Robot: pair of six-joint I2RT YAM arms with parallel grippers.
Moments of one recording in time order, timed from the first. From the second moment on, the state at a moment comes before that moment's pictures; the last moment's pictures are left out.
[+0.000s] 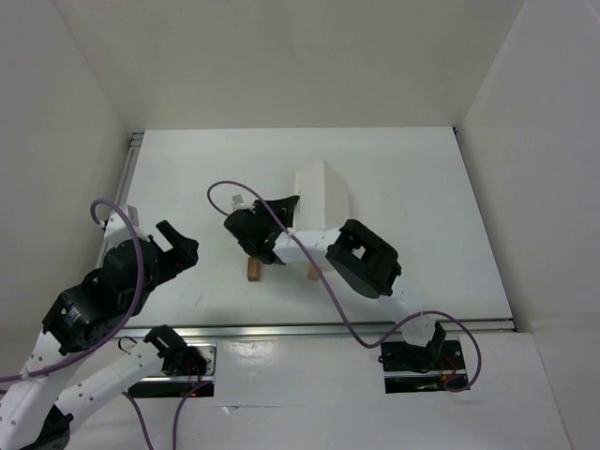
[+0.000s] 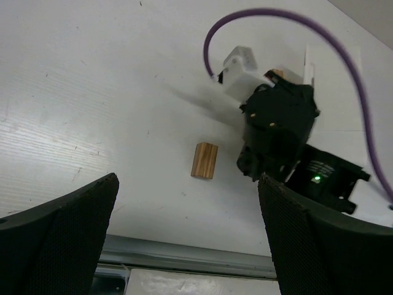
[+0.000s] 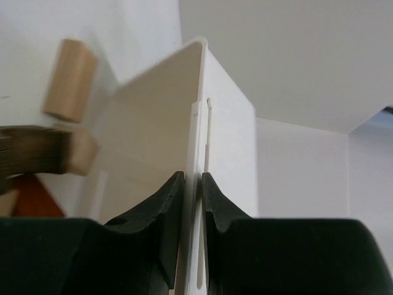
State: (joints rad) left arm -0.64 0.56 1.05 -1.07 -0.57 -0.87; right arm 1.02 2.30 1.54 0.07 1.30 -0.99
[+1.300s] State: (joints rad) left arm -0.64 0.86 1.04 -0.90 -0.59 -0.84; right arm 0.11 1.69 1.27 -0.16 0.36 -0.17
